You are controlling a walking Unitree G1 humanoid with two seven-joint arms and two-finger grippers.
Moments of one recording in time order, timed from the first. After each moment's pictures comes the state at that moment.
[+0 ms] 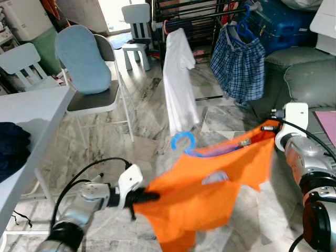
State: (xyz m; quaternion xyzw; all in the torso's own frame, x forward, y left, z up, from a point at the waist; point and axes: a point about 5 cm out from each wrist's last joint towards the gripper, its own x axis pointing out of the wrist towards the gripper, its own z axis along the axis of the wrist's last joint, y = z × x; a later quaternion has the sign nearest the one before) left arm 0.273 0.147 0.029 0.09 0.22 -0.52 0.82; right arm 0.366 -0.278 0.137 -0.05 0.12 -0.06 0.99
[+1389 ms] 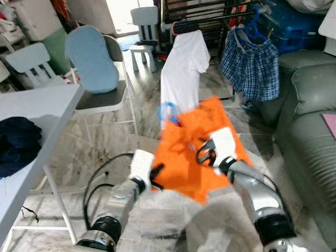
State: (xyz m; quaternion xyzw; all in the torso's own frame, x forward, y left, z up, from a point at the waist) left arm 0.302 0.101 0.021 -0.03 0.18 -0.24 0.95; right arm 0.314 -0.124 0.086 -0.05 0.10 0.27 0.96
